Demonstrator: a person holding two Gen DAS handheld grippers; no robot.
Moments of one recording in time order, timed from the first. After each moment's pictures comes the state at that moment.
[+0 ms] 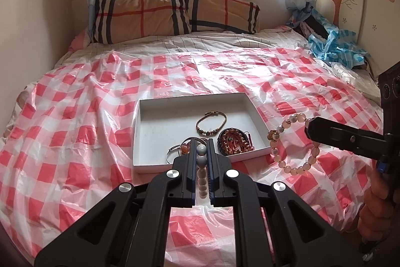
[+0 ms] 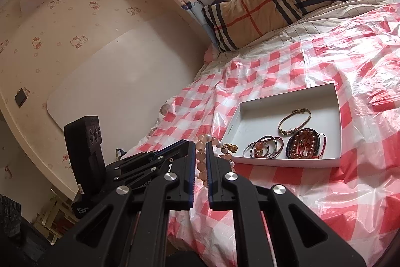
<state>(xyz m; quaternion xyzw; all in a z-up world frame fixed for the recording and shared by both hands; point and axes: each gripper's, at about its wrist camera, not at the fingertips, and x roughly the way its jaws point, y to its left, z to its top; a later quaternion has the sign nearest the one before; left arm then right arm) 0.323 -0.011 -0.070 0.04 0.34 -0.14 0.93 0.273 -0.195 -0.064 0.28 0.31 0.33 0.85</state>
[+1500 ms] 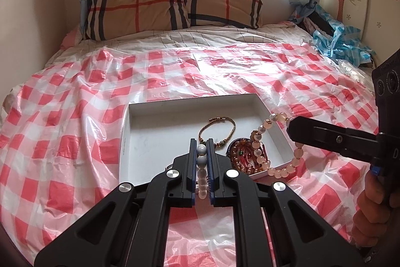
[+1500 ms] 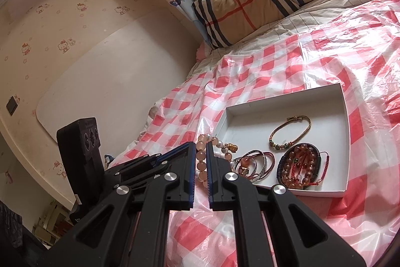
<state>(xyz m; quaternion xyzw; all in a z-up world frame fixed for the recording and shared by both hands) 0.385 -0.022 -0.105 0.04 0.35 -0.14 0.93 0.335 -0.191 -0.101 0.29 0.32 0.32 0.84</state>
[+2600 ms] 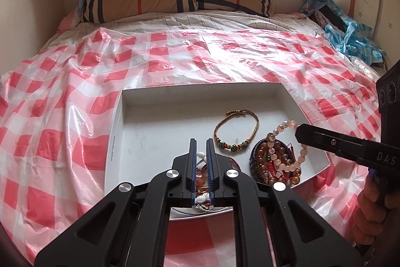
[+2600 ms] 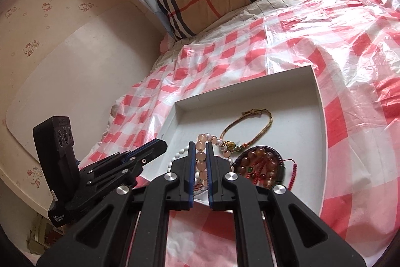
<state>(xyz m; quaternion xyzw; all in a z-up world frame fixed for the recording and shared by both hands) 0.445 -0.016 -0.163 0.02 0.38 -0.13 0.92 0.396 -0.206 -0.173 0.27 0.38 0.24 0.85</state>
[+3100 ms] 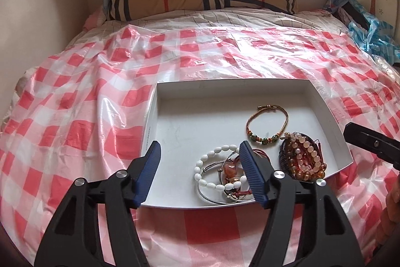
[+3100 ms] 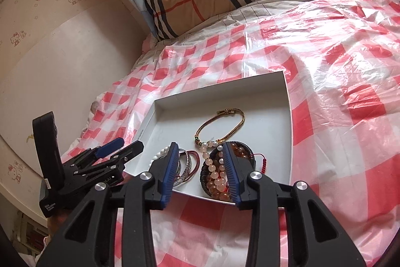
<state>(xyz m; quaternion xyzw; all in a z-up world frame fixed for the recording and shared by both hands) 0.434 -0.003 -0.156 0.05 0.38 -0.05 0.92 0.369 -0.213 -0.153 0.22 0.37 0.20 0.88</state>
